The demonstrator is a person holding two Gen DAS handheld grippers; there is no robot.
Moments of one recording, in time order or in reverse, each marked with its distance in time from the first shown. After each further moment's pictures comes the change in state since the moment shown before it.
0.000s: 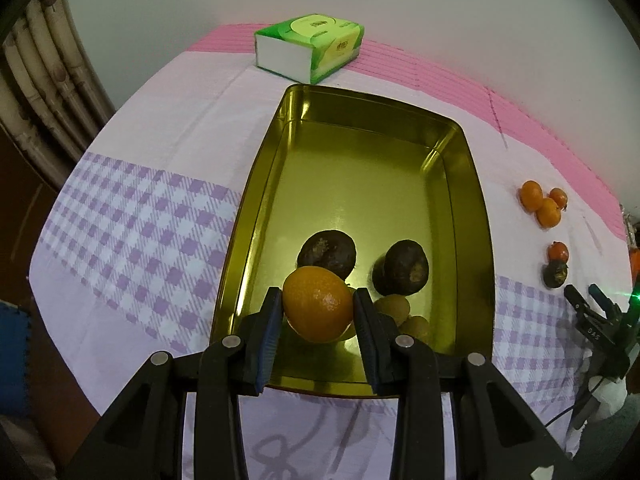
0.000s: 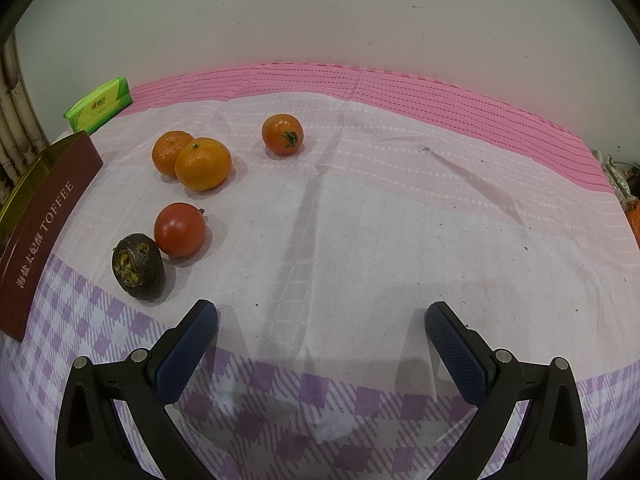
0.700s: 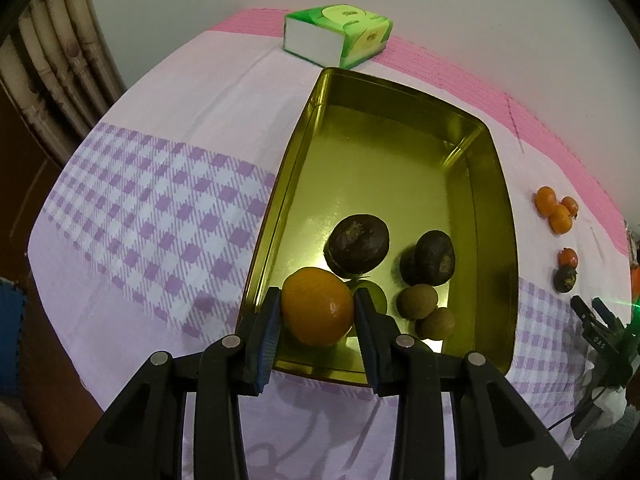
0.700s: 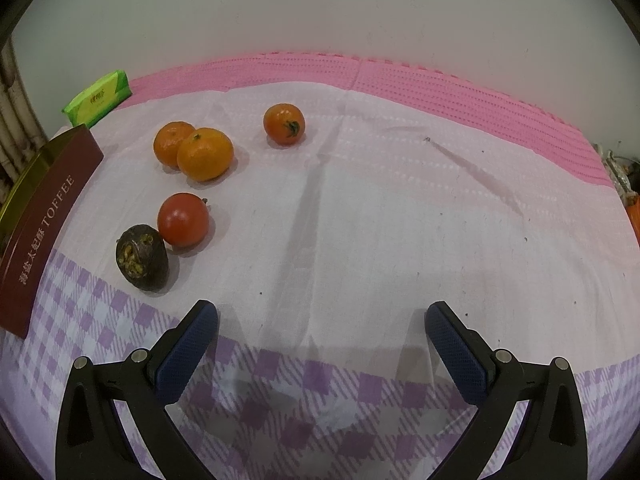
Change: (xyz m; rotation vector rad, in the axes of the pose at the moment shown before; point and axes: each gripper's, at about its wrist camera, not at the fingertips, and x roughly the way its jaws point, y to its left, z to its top) left arm 0.007 0.019 -0.007 -0.067 0.022 0.001; right arm 0.000 0.002 0.001 0.004 0.045 0.001
